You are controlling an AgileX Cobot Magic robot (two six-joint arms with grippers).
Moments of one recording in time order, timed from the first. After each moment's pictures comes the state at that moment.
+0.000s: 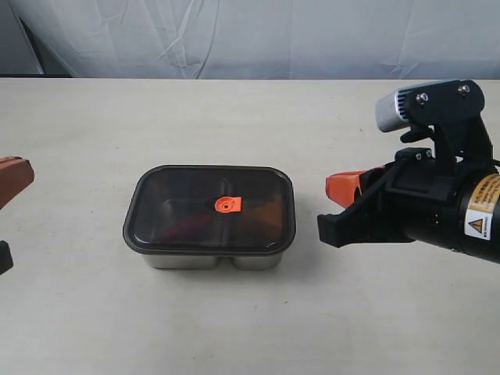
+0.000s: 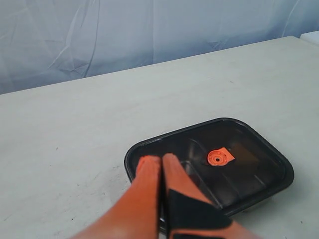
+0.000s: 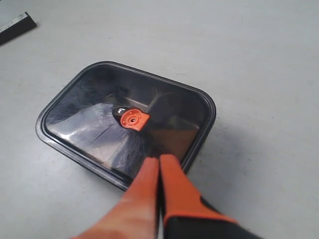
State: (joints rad) left arm -0.54 0.53 -0.33 0.11 0.18 -0.20; right arm 0.84 1.04 -0.49 -0.12 0.08 0.34
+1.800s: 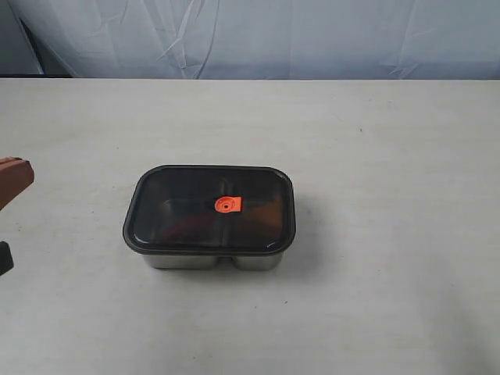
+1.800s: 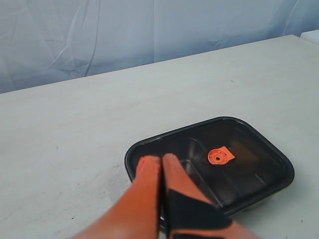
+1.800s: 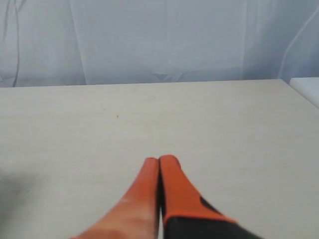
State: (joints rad) left arm -0.54 0.53 -0.33 0.11 0.18 -0.20; right arm 0.14 0.02 0.00 -0.08 0.26 0.06
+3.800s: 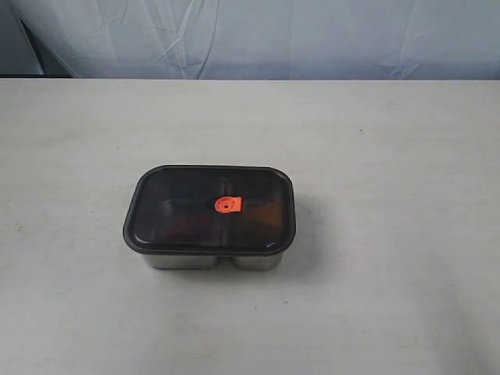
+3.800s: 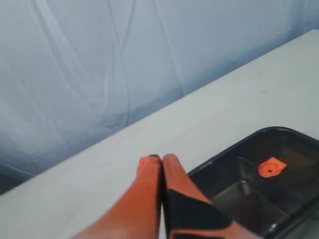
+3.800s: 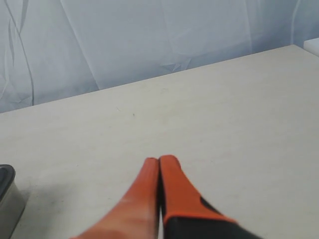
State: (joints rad) left arm -0.51 0.39 -0.28 0.45 0.12 -0.20; right arm 0.09 0.01 0.00 0.19 0.30 0.00
